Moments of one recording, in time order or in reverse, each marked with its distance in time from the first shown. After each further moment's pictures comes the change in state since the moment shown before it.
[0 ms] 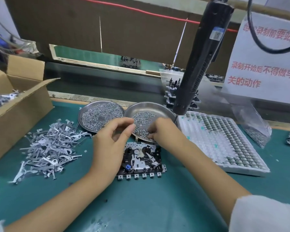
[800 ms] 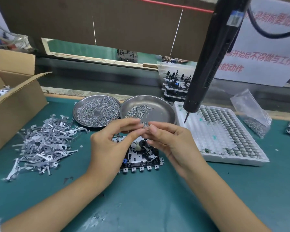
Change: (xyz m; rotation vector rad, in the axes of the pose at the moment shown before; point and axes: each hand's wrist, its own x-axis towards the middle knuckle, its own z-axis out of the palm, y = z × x) left_hand -0.014 -0.002 0.004 -0.046 -0.074 0.133; right_hand -0.077 -0.006 0.008 1.635 0.121 0.061
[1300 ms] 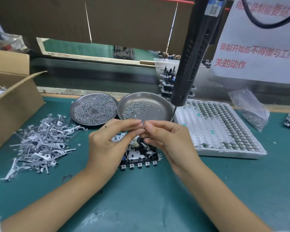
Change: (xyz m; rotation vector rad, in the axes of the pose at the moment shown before) left_hand -0.001 -0.002 0.000 0.178 -0.039 0.242; right_hand -0.006 0.005 0.002 -0.059 0.048 -0.024
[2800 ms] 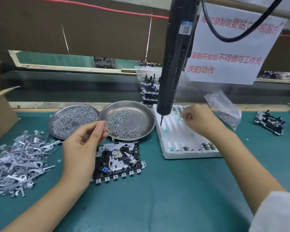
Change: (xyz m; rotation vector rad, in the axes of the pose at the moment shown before) left_hand 0.012 -0.010 0.000 -0.312 0.177 -0.517; right_hand 0.051 -0.071 -0.113 -1.551 0.202 -0.163
